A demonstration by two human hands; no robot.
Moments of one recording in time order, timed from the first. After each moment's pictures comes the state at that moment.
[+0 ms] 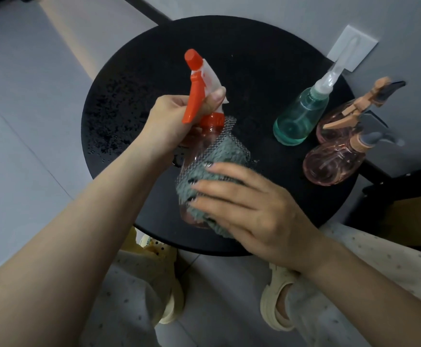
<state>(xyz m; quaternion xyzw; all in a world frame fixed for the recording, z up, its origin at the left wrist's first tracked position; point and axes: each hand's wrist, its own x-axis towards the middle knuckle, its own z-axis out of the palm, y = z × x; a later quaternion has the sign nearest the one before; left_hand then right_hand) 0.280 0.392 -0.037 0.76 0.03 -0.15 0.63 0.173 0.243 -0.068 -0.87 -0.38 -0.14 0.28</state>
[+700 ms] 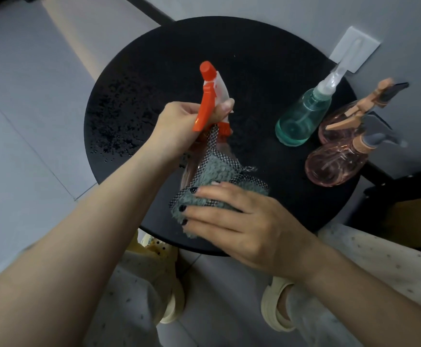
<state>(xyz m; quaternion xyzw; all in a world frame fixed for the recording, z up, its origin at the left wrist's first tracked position) 0.274 0.388 -0.036 0.77 0.04 -0.17 0.62 0.165 0.250 -0.079 -0.86 -0.45 -0.16 0.18</state>
